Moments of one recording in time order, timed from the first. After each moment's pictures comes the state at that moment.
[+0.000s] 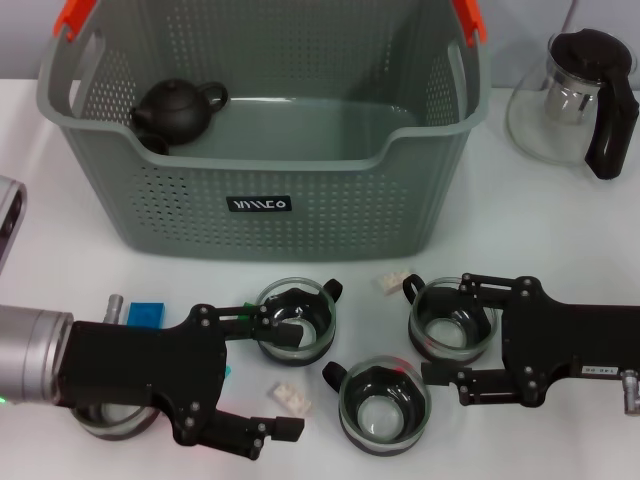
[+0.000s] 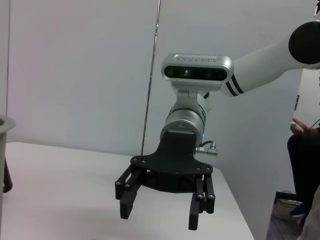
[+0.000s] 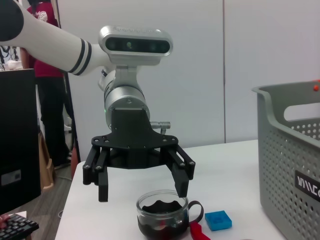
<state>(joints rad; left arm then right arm) -0.42 -2.09 0.81 0.69 1.99 1.89 -1.11 0.47 2.10 -0.79 -0.60 -1.96 -1.72 1.03</state>
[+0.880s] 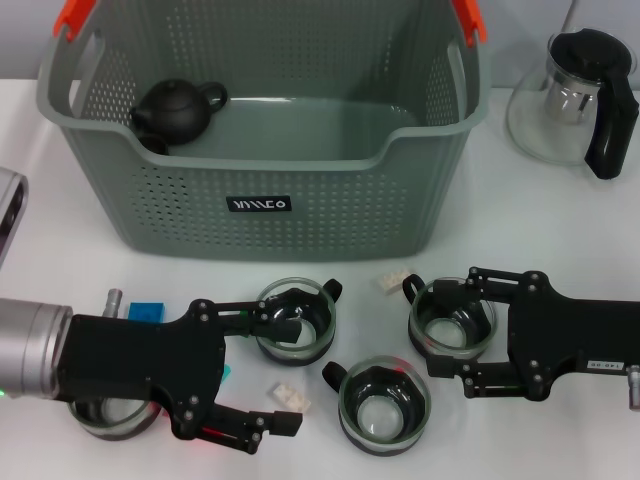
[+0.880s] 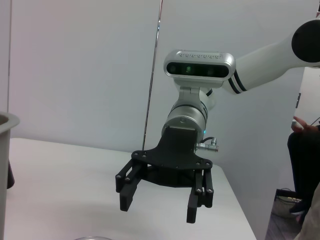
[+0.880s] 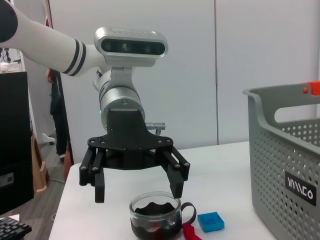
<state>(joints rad) -0.43 -2.08 0.82 0.69 1.99 1.88 -1.13 0.47 2.09 -0.78 -0.60 -1.96 -1.72 1.03</state>
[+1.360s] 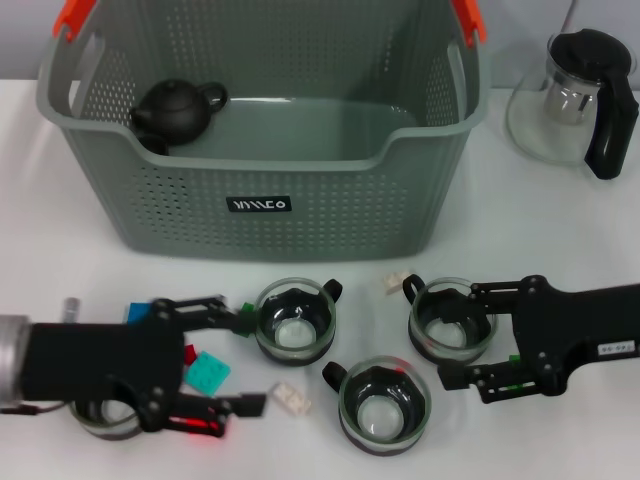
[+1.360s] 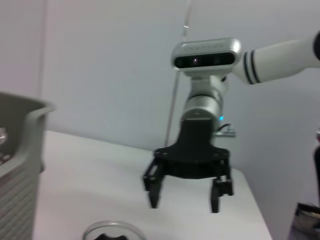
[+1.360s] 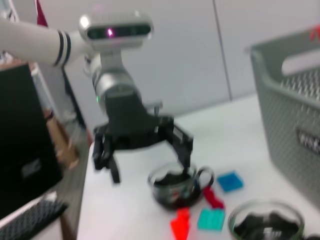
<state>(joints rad) -0.38 -2.07 0.73 0.69 2.01 1.89 -1.17 0.53 2.09 -0.80 -0.76 -2.11 -1.78 1.38</state>
